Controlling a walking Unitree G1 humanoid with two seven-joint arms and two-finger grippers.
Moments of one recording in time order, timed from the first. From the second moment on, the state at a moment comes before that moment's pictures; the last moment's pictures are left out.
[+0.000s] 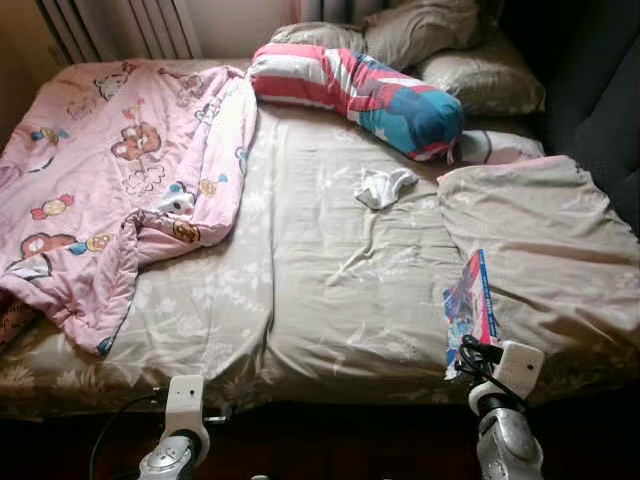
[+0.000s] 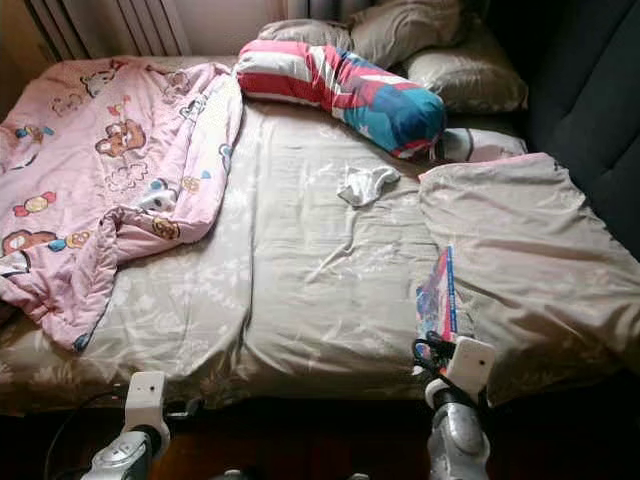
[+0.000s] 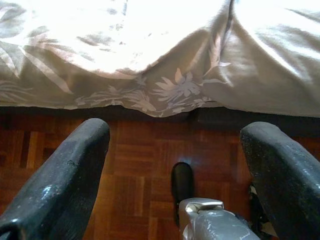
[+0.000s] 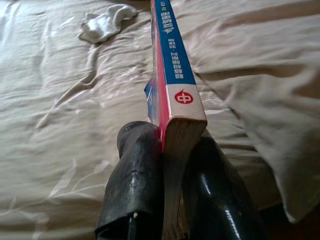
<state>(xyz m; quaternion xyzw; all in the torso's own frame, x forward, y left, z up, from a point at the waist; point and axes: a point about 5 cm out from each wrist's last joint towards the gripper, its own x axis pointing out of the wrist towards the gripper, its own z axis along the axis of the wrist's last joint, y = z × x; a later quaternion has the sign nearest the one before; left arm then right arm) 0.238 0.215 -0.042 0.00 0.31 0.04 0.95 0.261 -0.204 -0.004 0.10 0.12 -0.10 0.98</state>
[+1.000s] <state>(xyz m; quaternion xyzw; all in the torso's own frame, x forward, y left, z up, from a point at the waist) 0.234 0.222 -0.042 -0.01 0.31 0.04 0.95 0.263 -0.211 -0.001 0.12 0.11 -0.13 0.98</state>
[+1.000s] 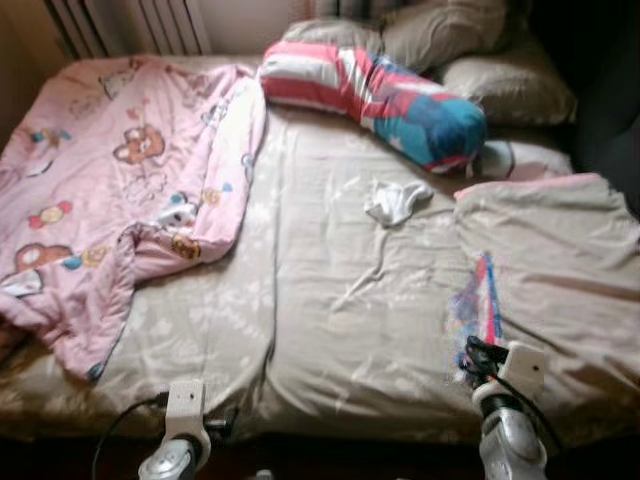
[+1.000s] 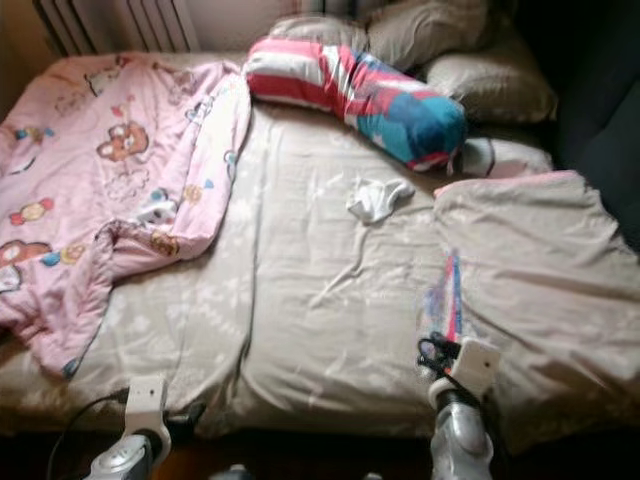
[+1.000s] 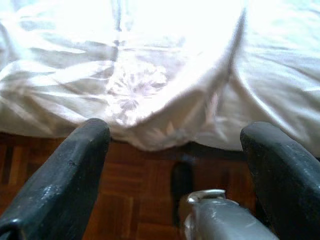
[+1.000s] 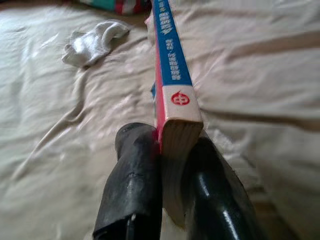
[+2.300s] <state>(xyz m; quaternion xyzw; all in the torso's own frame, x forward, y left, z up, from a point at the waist) 0.229 0.225 -0.045 0.00 0.32 0.04 0.95 0.268 -0.200 0.002 0.12 0.10 -0.11 0.98</state>
